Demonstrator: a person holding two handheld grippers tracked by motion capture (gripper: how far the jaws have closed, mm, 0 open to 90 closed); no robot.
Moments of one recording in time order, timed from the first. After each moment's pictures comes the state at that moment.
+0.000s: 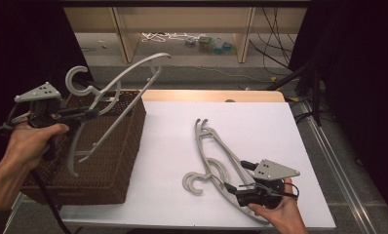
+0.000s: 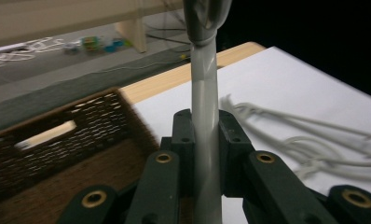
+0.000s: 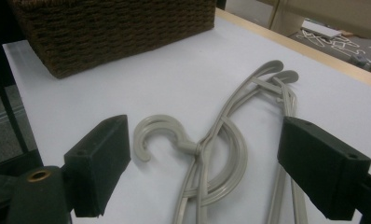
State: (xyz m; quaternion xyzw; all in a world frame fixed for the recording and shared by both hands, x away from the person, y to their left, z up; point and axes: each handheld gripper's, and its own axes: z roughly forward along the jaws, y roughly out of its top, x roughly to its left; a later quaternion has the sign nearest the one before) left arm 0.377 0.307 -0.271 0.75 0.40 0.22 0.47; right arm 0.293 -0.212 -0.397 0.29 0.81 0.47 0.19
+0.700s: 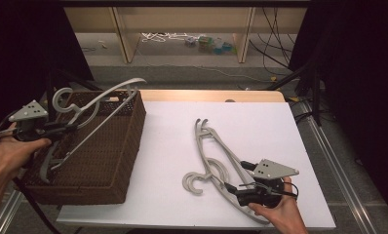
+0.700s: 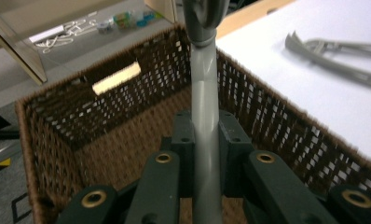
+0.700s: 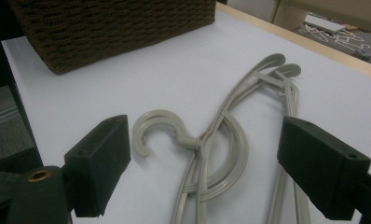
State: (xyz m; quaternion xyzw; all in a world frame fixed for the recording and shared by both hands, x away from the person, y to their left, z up) left arm 0.382 0.373 -0.332 0.79 0.40 0.24 0.39; right arm 0.296 -0.214 -0.401 0.29 0.81 0.47 0.18
